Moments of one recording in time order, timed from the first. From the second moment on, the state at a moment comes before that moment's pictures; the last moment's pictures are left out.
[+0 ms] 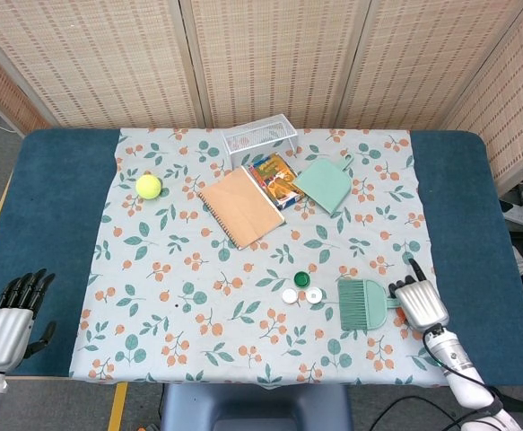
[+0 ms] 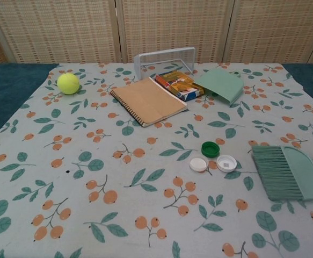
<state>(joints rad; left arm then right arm) -0.11 -1.15 0.00 -1.59 1.52 1.45 0.14 0.31 -1.48 -0.01 -1.20 -1.47 1.16 -0.32</state>
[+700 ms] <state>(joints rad) -0.12 -1.17 0.00 -1.60 1.53 1.43 0.15 0.45 -1.18 0.03 -1.71 -1.58 1.08 -0.75</state>
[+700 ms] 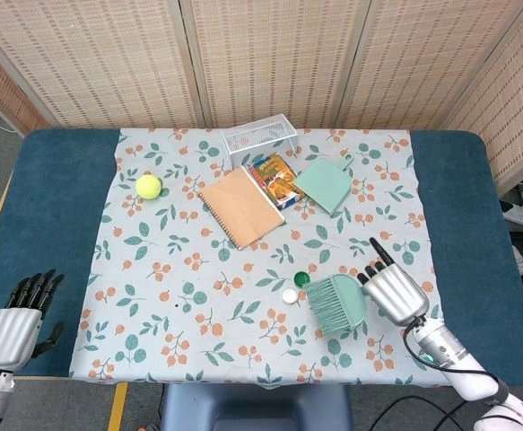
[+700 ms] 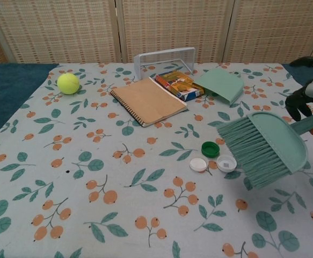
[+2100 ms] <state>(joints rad) -0.11 -1.15 0.00 -1.59 1.53 1.44 0.12 0.95 -1.60 -0.03 -1.76 -0.61 1.31 -1.99</state>
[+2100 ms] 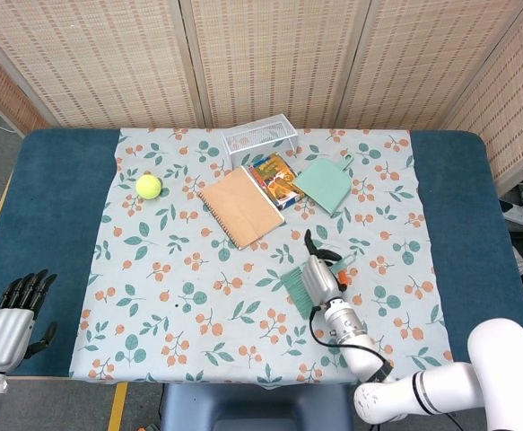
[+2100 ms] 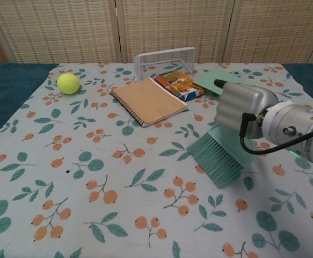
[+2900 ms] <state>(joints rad) -0.12 -1.17 0.00 -1.58 1.51 1.41 0.16 0.93 -1.54 -0.21 -1.53 -0.66 1.36 -1.98</state>
